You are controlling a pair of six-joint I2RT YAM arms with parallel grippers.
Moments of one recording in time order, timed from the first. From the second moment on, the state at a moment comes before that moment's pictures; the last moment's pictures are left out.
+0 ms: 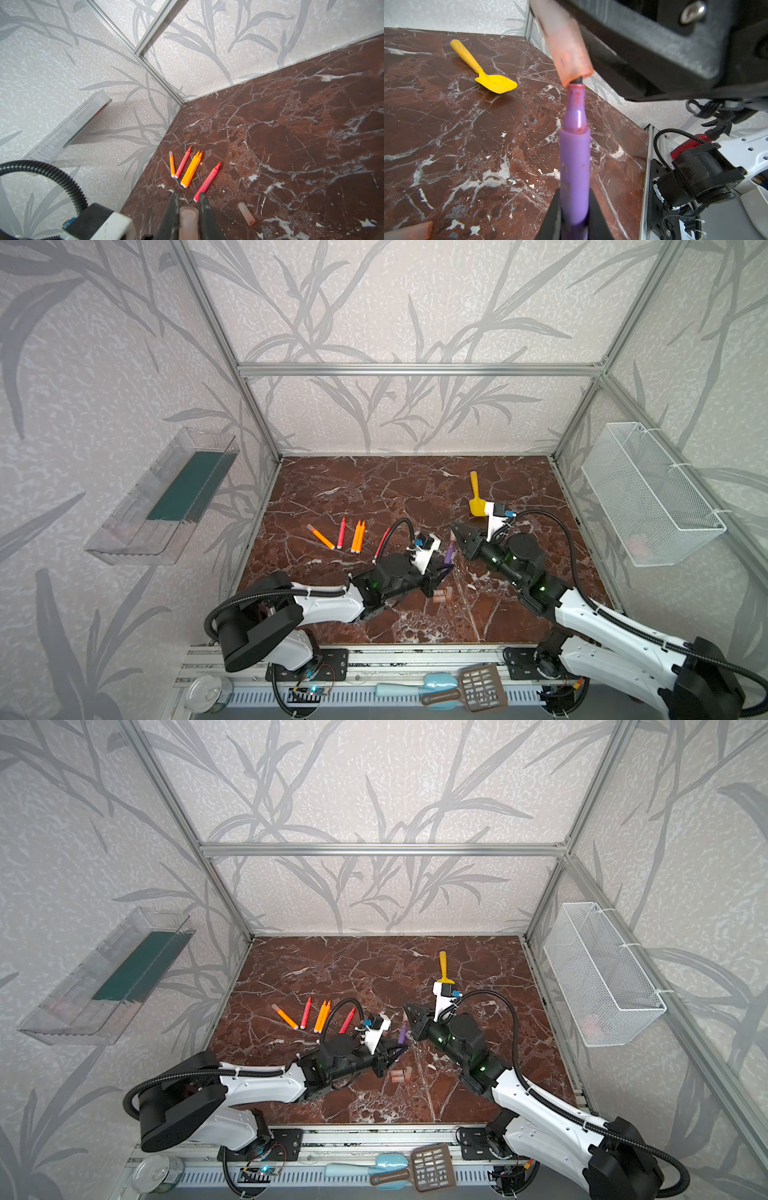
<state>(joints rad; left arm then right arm) -1.00 1.44 0.49 0.75 0.12 -0.40 0.71 0.94 0.46 0.39 -0.03 0.71</state>
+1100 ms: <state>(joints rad) -0.90 1.34 0.48 0.68 0.28 -0.54 0.82 0.94 0.39 0.54 0.06 0.66</state>
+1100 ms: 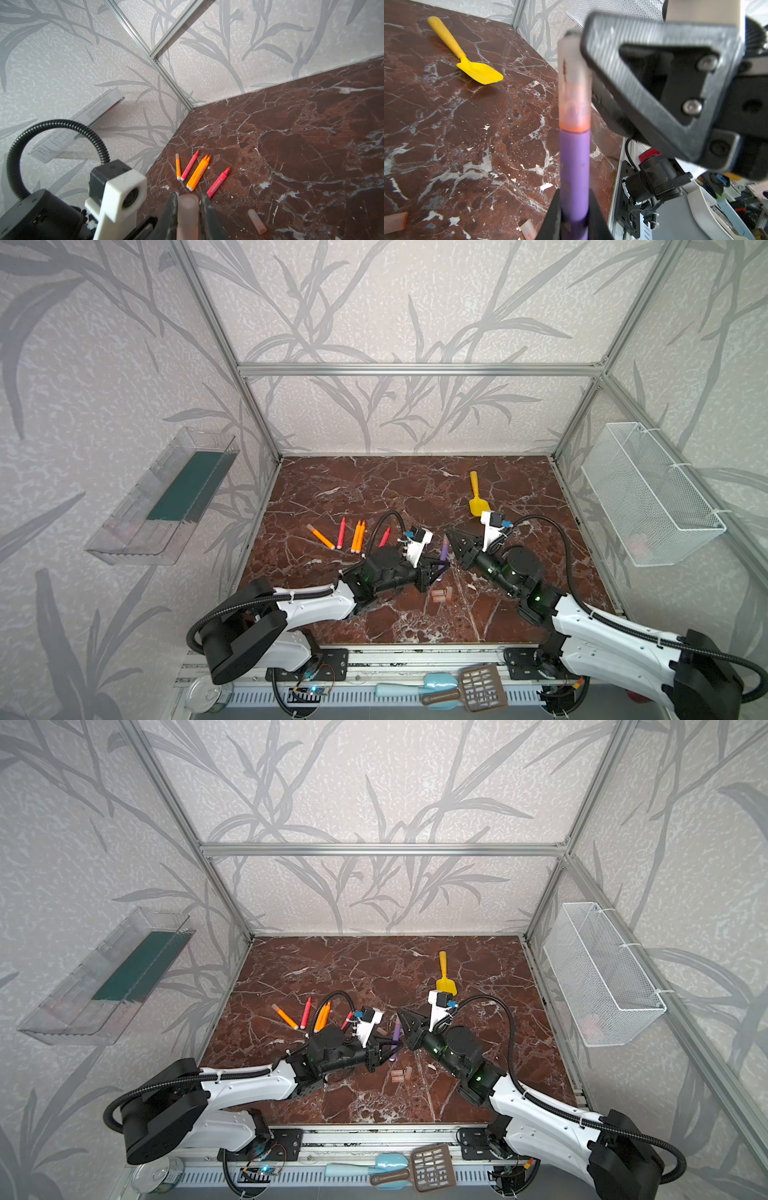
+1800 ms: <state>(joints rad) -0.92 1.27 0.47 0.63 0.17 -0.42 0.83 0.78 0.34 0.42 0.11 0.62</state>
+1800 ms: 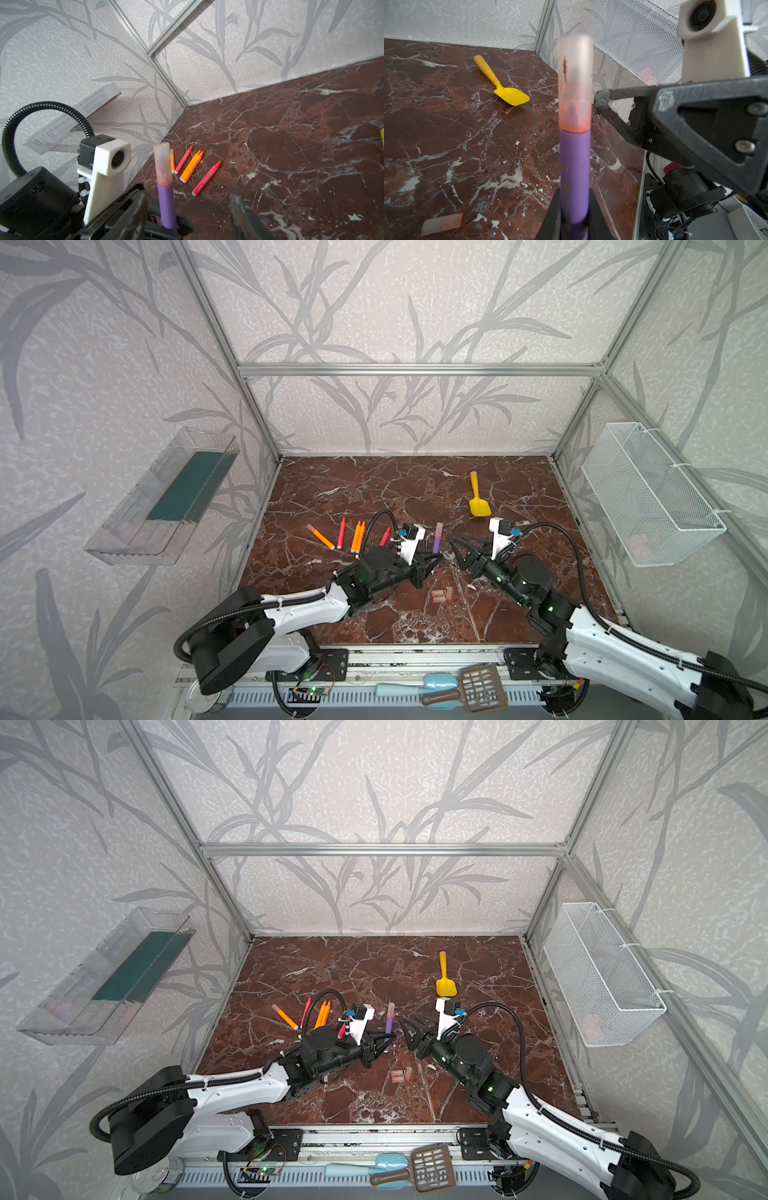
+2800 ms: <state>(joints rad) -1.02 1.22 0.45 0.46 0.04 -0.19 0.83 0.96 0.44 0.37 -0.02 0.62</state>
